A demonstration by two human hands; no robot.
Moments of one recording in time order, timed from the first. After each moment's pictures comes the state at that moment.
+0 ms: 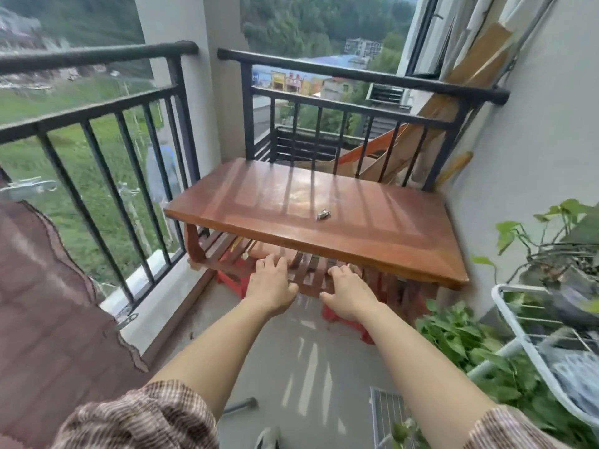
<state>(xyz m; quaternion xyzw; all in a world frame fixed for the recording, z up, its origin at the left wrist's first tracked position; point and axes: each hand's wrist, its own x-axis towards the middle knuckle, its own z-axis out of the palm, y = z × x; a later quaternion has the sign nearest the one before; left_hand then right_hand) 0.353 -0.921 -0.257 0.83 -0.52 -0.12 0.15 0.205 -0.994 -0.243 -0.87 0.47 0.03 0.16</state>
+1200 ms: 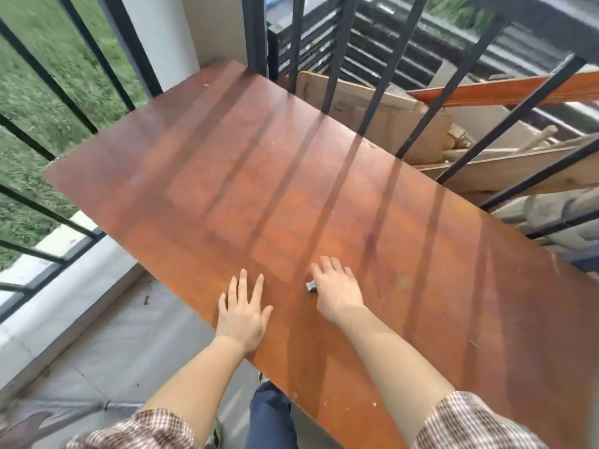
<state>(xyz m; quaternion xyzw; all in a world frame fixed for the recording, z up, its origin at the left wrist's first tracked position) 0.502 -1.381 -0.466 0.90 -0.33 -0.27 0.00 0.421 -1.552 -0.428 -0.95 0.24 0.21 0.07</state>
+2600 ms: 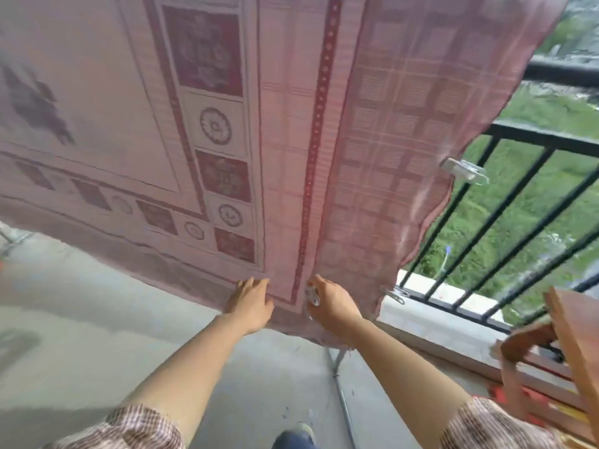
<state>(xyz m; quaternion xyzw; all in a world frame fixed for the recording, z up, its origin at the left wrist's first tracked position) 0.352 -0.640 -0.317 0.92 0.30 -0.08 0.23 0.460 -0.788 -0.319 -0.89 -0.37 0.14 0.22</state>
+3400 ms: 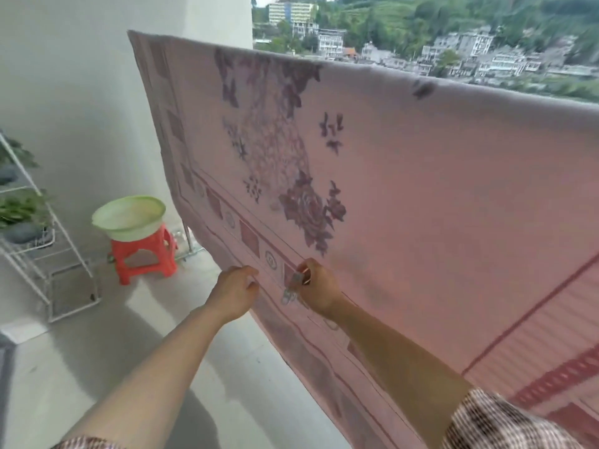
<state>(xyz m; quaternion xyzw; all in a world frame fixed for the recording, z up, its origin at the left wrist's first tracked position) 0.204 -0.066 -0.233 0.79 0.53 0.13 0.27 0.383 -0.125 -0.239 -0.72 -0.53 0.30 0.33</state>
